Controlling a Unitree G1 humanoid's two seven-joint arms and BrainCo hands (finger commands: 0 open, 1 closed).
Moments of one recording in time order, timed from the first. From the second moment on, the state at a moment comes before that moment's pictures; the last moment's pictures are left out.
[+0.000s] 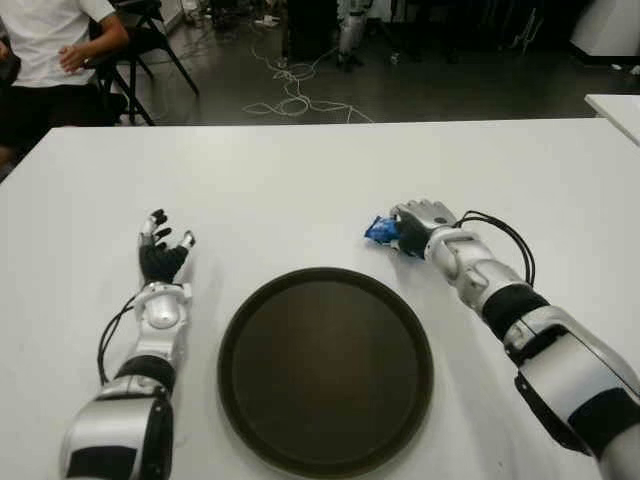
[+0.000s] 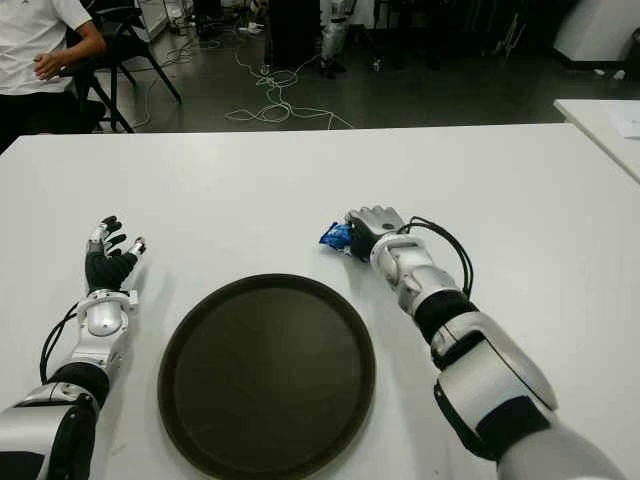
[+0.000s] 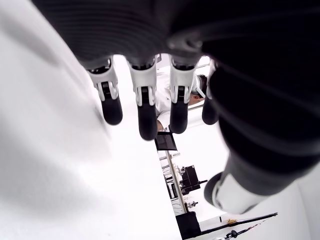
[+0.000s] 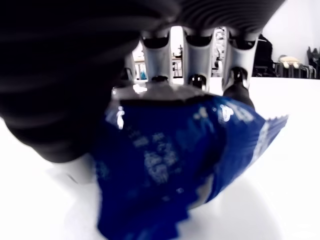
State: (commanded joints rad) left arm -0.55 0.18 0.14 1.23 0.09 -0.50 0.37; right arm -0.79 -0.21 0.58 1.04 -0.73 0.01 -0.10
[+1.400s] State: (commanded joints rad) left arm -0.56 0.19 0.16 1.23 0.07 -0.49 0.36; right arm -0.50 -0.14 0.06 0.46 -0.02 -0.40 0.02
